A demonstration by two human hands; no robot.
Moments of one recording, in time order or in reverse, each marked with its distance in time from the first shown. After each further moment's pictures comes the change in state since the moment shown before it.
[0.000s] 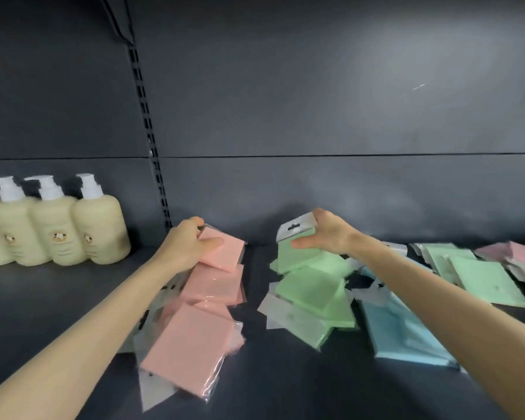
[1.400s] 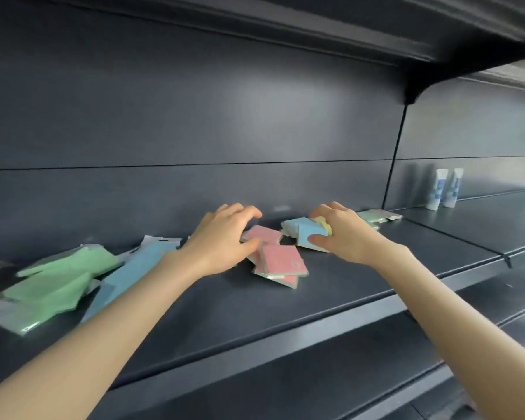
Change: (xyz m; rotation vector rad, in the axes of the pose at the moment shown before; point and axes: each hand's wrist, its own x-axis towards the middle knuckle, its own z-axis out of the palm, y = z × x) left_hand -0.171 0.355 0.175 0.173 -0.110 0.844; right_hand -0.302 0.186 -0.251 -0.507 0.379 0.139
